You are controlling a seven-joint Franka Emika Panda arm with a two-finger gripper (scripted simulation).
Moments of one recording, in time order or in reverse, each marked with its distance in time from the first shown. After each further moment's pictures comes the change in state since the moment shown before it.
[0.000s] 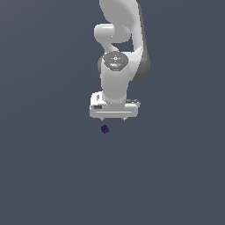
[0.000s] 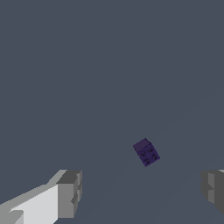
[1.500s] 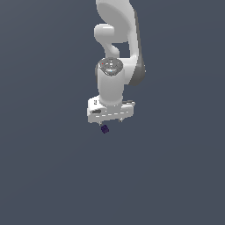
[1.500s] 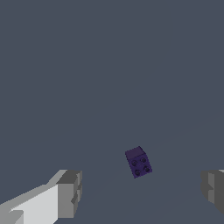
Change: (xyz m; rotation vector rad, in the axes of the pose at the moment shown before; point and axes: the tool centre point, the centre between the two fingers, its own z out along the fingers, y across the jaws) arm 0.000 0.013 0.020 -0.008 0.029 -0.181
